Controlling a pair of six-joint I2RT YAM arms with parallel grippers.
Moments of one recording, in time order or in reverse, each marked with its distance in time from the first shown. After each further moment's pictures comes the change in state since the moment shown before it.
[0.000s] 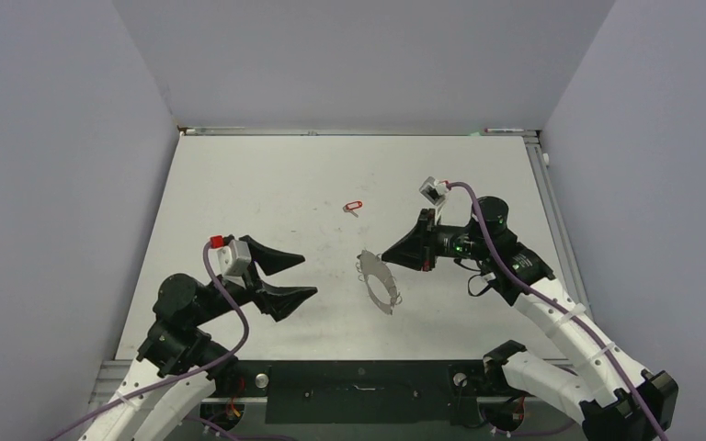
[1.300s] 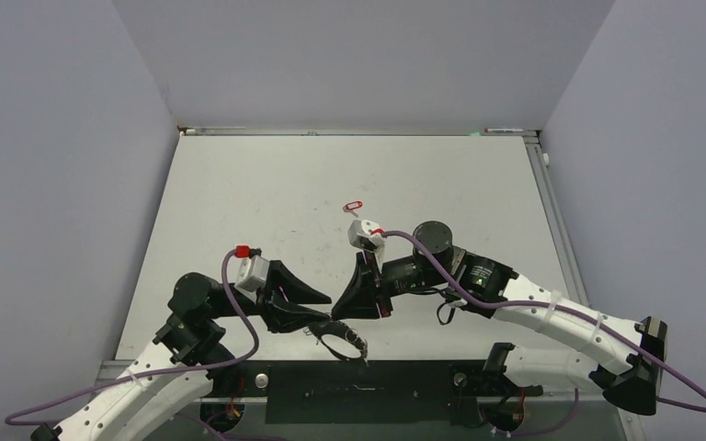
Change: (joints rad) left arm -0.146 0.113 -0.064 0.294 0.278 -0.115; right arm 0.545 0.130 0.152 0.063 0.077 -0.092
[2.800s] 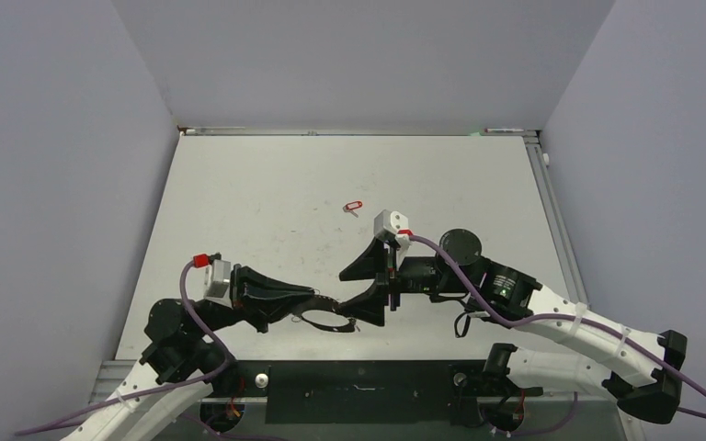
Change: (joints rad) left arm -0.024 -0.206 -0.045 -0.007 -0.277 -0.047; right arm 0.036 -0.115 -0.007 0.018 0.283 -0.064
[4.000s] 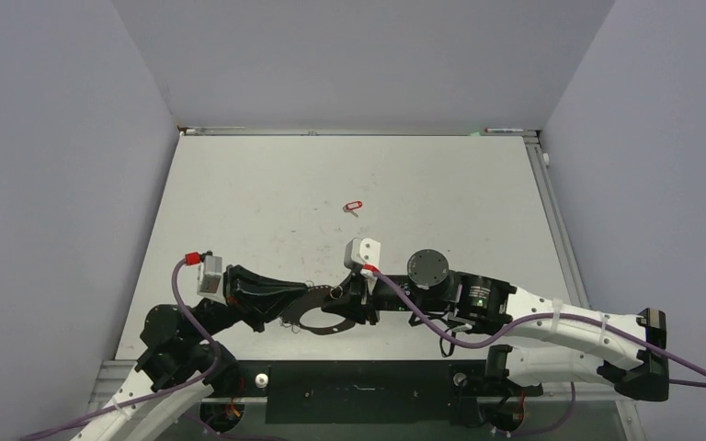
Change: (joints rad) left arm 0.000 -0.084 -0.013 -0.080 -0.142 -0.082; right arm 0.162 0.087 -0.028 0.018 0.208 -0.167
